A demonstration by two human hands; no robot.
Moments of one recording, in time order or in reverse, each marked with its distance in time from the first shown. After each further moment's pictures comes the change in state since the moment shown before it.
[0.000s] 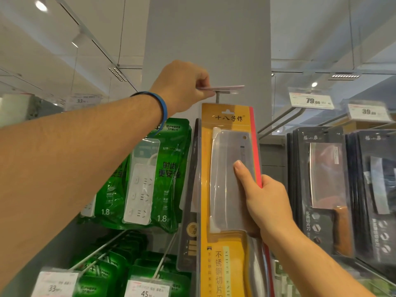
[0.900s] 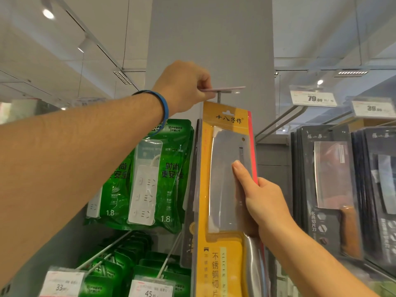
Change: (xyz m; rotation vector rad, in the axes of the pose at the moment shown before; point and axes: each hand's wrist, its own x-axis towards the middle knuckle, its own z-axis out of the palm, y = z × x) left_hand 0.001 0.004 -0.004 -0.026 -0.044 -0.034; right_hand 0.000 -0.004 0.004 0.236 -0.111 0.124
